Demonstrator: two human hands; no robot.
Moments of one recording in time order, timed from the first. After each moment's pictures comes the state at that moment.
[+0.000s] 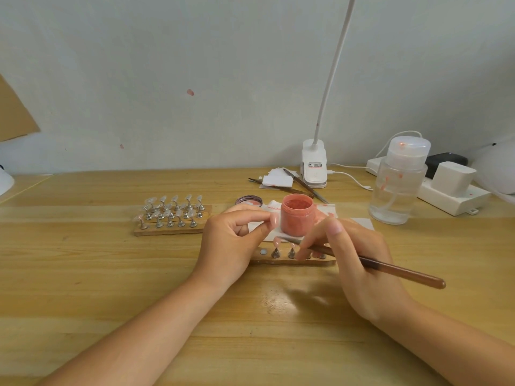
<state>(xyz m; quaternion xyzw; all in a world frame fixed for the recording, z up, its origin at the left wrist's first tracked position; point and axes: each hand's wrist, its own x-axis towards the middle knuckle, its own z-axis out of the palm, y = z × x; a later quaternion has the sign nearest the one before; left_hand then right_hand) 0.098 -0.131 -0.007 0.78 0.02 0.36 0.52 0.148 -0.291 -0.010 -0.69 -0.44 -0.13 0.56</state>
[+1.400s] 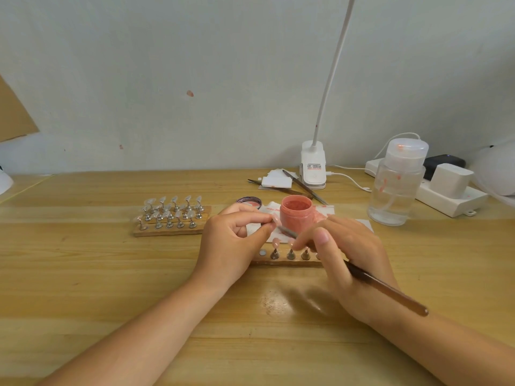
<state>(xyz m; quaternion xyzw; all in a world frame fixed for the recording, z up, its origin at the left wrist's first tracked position) 0.096 -0.134 -0.003 0.78 0.05 0.35 0.52 0.151 -0.289 -0.010 -0.70 -0.48 -0.27 0.46</state>
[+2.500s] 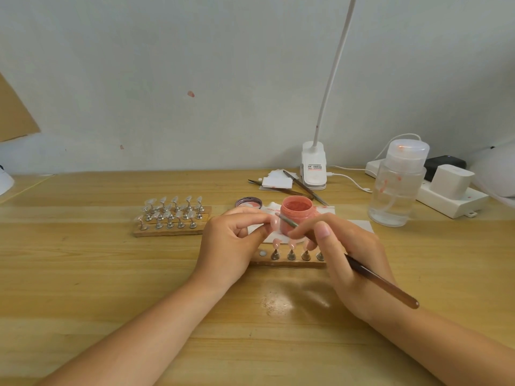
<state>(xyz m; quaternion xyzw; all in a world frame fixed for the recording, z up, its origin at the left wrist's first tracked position) 0.098 -0.129 -0.007 0.79 0.01 0.36 0.50 0.150 -0.289 -0.012 -0.70 -0.45 -0.19 0.52</state>
